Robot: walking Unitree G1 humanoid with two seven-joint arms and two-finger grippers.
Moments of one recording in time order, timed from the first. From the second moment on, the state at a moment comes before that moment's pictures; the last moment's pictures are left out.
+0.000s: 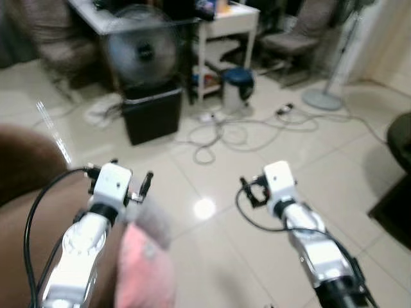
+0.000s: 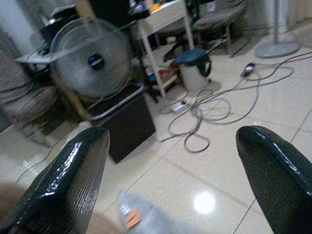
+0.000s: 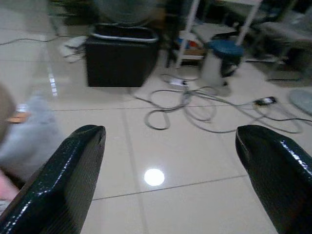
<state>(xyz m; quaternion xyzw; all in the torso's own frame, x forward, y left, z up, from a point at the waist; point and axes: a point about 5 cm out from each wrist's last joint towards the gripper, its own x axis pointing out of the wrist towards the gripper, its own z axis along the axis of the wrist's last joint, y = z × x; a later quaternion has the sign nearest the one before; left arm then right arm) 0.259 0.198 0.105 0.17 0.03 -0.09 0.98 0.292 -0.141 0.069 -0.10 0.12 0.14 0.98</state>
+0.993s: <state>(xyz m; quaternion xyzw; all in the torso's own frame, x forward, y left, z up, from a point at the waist) 0.256 0.193 0.098 0.18 0.06 -0.12 0.97 0.283 -0.144 0.062 -0.08 0.15 0.15 0.97</state>
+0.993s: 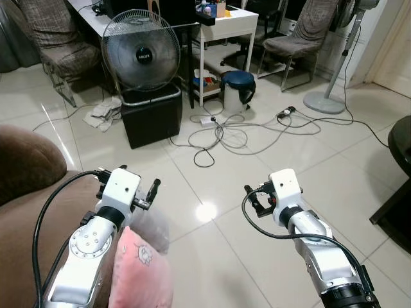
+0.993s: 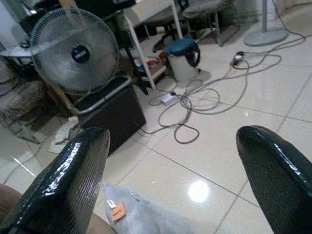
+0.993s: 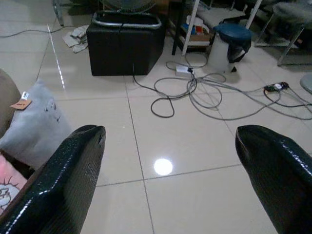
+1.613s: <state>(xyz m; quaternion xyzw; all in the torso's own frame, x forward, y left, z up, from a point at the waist) 0.248 0.187 0.085 0.17 0.09 -0.14 0.97 0.279 -0.148 0.060 -0.08 0.16 0.15 0.97</state>
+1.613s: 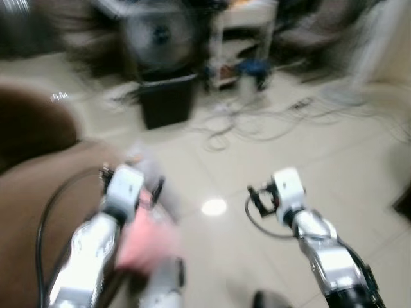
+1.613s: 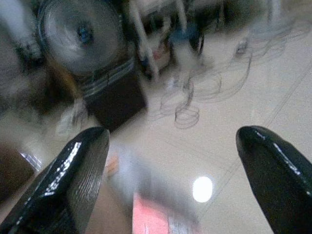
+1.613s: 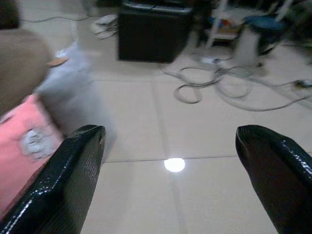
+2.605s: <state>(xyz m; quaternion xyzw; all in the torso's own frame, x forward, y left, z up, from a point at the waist) 0.255 0.190 0.094 0.19 0.07 -0.14 0.97 0.278 -0.139 0.056 -0.09 0.15 0.19 0.97</state>
